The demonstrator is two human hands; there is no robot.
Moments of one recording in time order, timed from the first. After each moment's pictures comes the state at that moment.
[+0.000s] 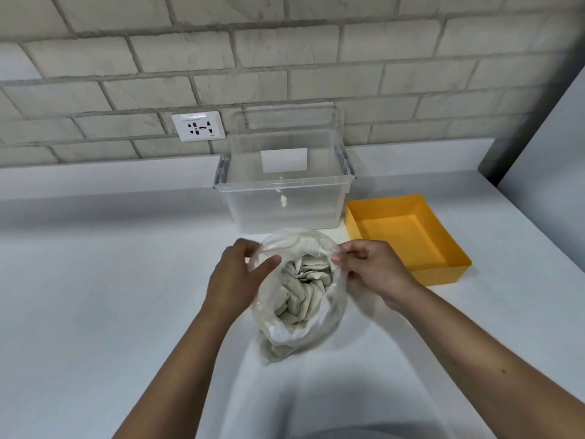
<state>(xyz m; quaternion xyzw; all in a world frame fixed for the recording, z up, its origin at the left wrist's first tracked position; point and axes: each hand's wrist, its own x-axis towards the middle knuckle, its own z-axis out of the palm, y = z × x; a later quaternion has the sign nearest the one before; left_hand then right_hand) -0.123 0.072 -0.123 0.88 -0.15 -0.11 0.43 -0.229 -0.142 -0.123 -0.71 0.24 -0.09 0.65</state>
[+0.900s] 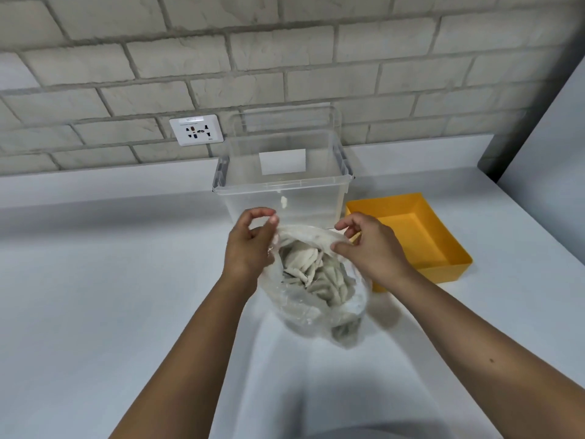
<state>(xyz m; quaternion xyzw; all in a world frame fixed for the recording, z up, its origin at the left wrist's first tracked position) -0.111 0.028 -0.099 0.72 -0.09 -0.14 0.68 -0.214 -0.148 -0.104 -0.89 0.23 -0.15 0.37</state>
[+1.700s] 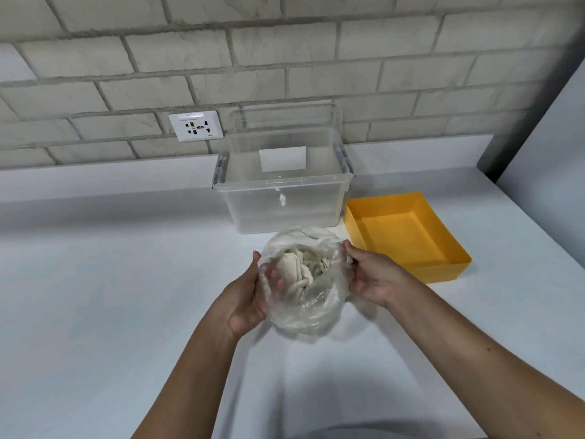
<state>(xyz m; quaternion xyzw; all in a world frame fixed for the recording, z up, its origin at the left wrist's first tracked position) -0.121 0.062 -0.147 0.40 0.14 -0.47 0.78 -0.213 -0.140 -0.134 -0.39 0.39 -0.01 0.83</state>
